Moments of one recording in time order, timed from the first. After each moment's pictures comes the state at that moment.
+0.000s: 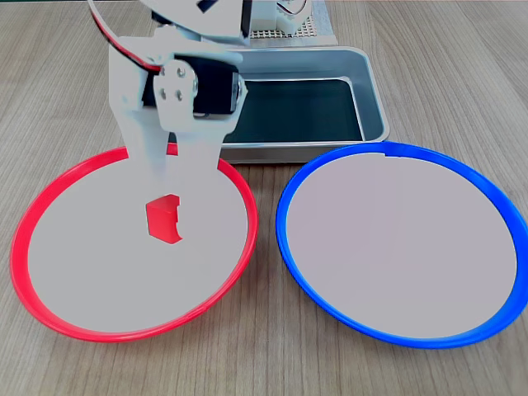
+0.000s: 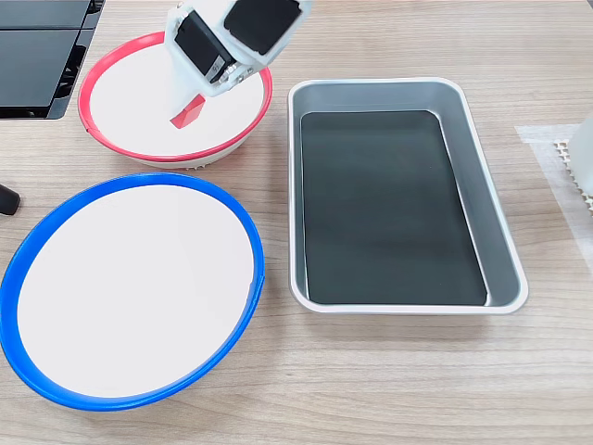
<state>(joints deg) 12.1 69.3 90.5 32.4 -64.6</state>
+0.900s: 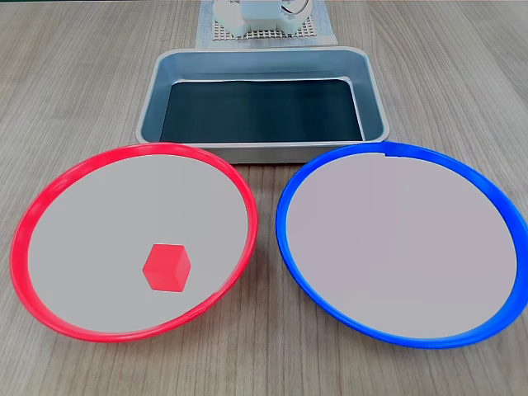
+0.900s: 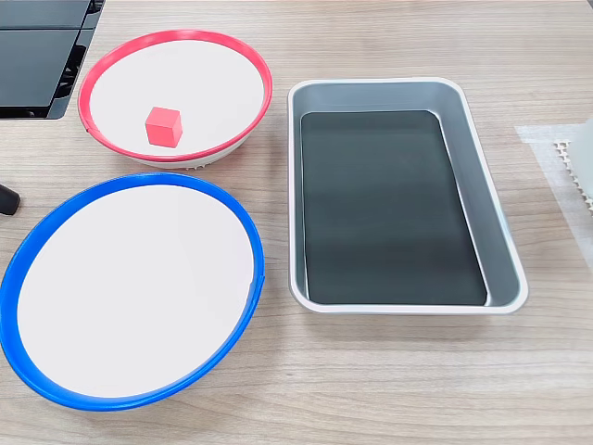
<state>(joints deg) 4.1 123.2 115.5 25.2 -2.7</state>
